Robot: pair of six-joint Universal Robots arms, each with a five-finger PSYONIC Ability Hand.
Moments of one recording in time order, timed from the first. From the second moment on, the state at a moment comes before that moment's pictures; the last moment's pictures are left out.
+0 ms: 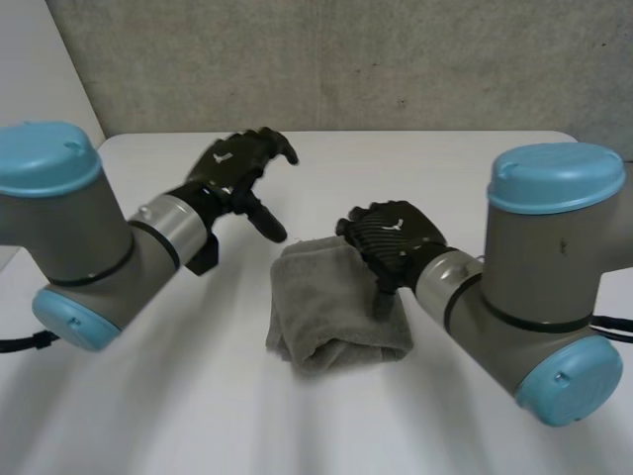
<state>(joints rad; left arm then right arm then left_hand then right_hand) 4.27 -2.02 -1.37 3.33 -1.27 3.00 2.19 -1.13 1.36 0.13 1.47 2.84 0.25 0.25 0.25 0.26 0.06 0.23 0.24 0.25 0.26 0.07</state>
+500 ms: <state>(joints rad) 4.11 -2.17 -1.48 3.25 -1.46 2.99 2.06 -0.97 1.41 0.05 1.36 3.12 0.25 0.25 0.25 0.26 0.06 0.22 0.24 0.25 0.26 0.07</state>
